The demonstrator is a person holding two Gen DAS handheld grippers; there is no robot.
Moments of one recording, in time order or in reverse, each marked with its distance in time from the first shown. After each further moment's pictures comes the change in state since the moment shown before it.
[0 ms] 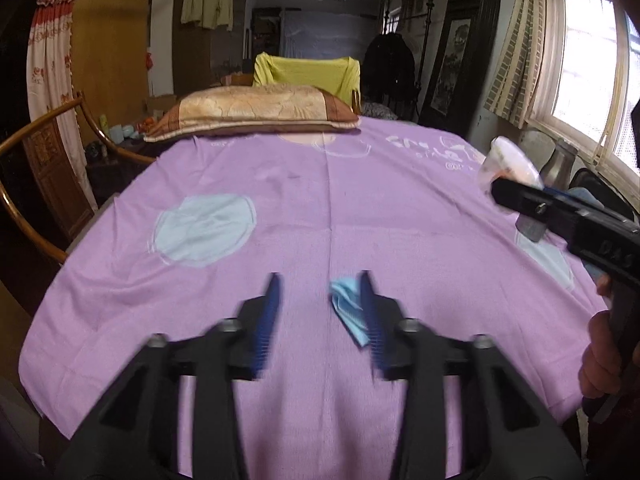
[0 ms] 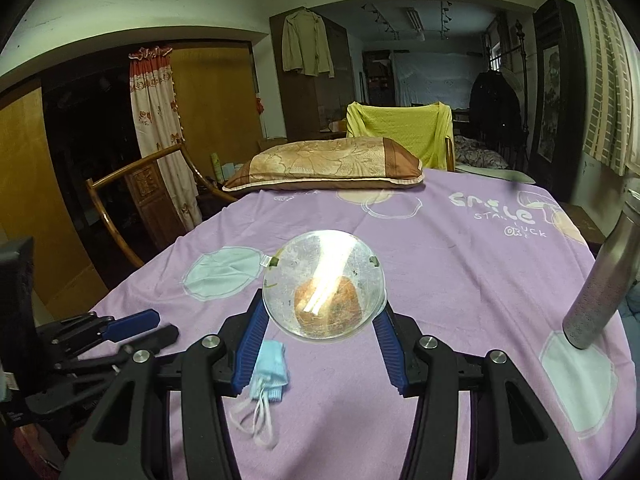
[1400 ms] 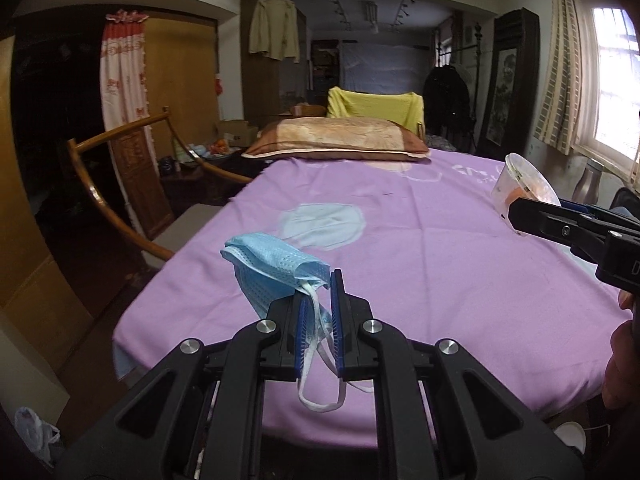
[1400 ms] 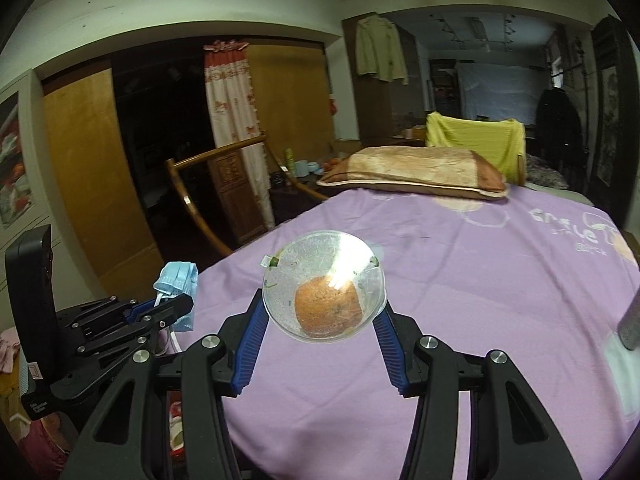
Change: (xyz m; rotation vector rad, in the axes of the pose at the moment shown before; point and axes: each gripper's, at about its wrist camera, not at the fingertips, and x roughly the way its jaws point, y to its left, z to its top) left arm -0.121 0.070 -0.058 -0.053 -0.140 0.238; right arm -0.041 0.124 -0.022 -0.105 -0.008 0.232
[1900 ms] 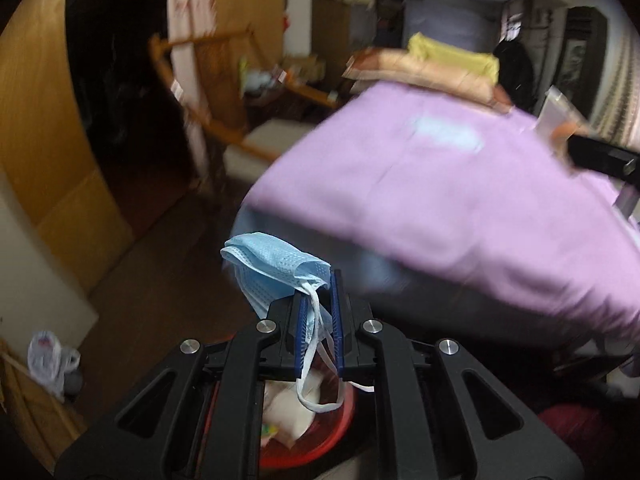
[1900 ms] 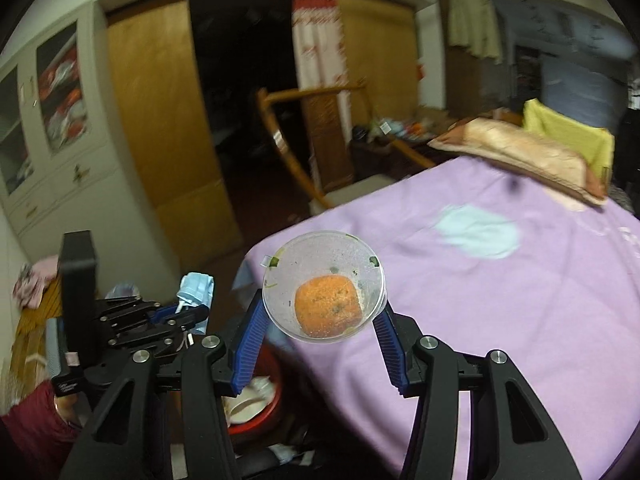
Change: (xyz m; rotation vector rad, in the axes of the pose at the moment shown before) left arm -0.025 0.161 -0.123 -0.147 0.243 0.149; right arm 0.059 0.157 -0.027 -0.183 0.188 0.213
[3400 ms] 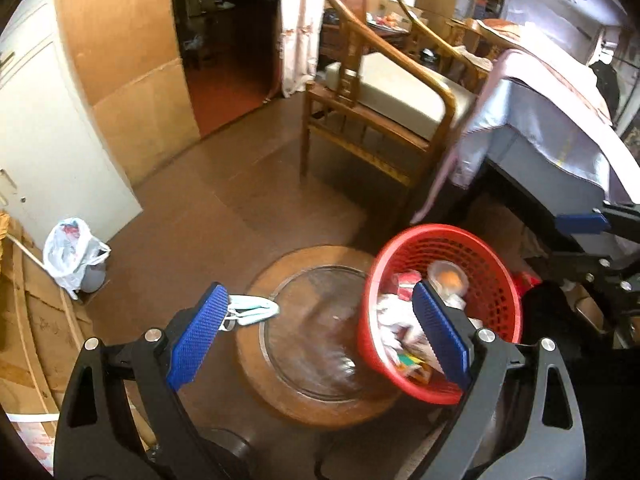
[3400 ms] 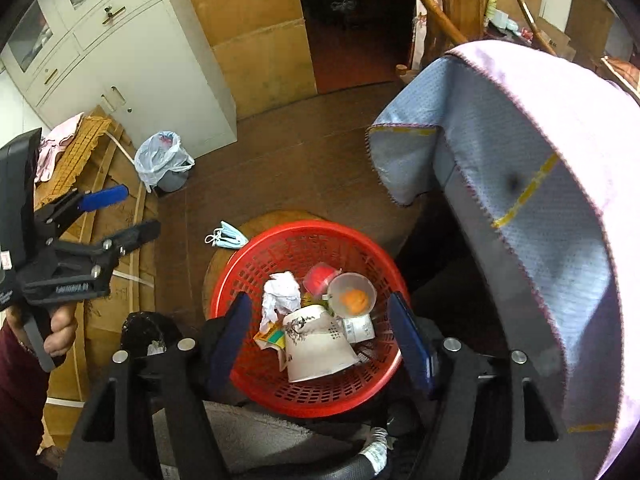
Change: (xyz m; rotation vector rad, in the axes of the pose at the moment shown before) left arm 0.023 0.186 -0.111 -0.255 0.188 0.120; right arm 0.209 0.142 -0.061 -0.217 0.516 0.172
